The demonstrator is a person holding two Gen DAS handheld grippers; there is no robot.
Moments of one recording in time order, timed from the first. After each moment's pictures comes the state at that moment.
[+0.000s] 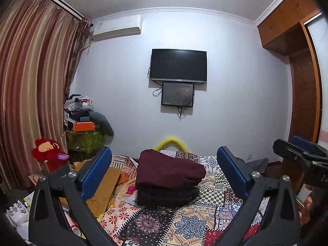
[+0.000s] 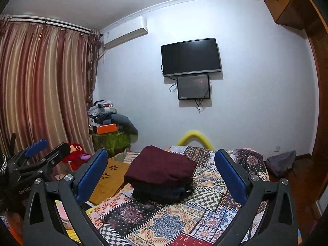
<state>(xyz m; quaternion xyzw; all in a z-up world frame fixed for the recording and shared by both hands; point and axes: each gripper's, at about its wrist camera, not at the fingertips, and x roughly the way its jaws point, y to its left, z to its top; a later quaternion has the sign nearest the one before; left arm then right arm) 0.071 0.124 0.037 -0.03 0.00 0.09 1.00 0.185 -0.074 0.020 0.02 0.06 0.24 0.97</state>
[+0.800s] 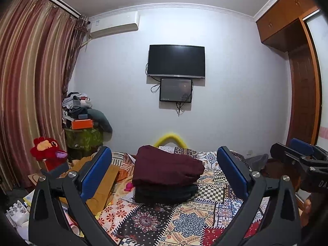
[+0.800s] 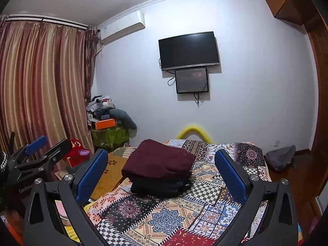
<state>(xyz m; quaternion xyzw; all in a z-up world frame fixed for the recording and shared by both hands) 0.078 0.113 0.034 -0.02 0.02 0.08 1.00 0.177 -0.079 0.017 0.02 0.08 0.24 0.97</state>
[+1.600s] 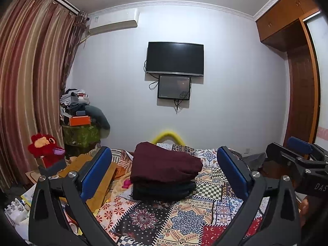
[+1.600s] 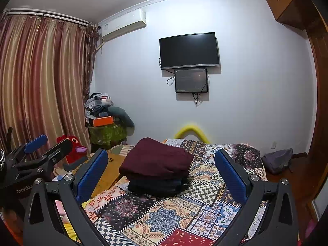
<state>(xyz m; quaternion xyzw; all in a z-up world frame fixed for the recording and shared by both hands) 0.079 0.118 0.031 -0.03 0.02 0.07 1.00 0.173 -0.072 0.020 0.00 0.08 0.23 0.97</state>
